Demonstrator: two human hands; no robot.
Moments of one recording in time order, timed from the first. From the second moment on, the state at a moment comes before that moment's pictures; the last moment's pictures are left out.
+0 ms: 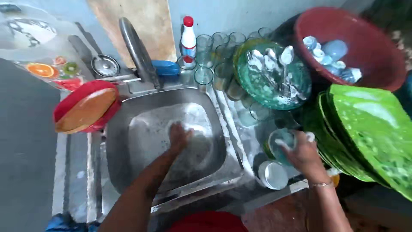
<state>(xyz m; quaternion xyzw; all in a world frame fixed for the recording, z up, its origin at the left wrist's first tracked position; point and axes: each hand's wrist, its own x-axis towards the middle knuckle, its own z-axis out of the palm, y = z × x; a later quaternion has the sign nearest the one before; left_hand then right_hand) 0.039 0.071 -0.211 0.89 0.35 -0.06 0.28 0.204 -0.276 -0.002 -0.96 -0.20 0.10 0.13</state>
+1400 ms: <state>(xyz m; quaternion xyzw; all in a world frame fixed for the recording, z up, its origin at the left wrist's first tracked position) -0.116 0.103 -0.136 0.84 0.15 -0.49 0.19 0.227 -0.289 -0.027 -0.93 -0.24 0.25 0.11</state>
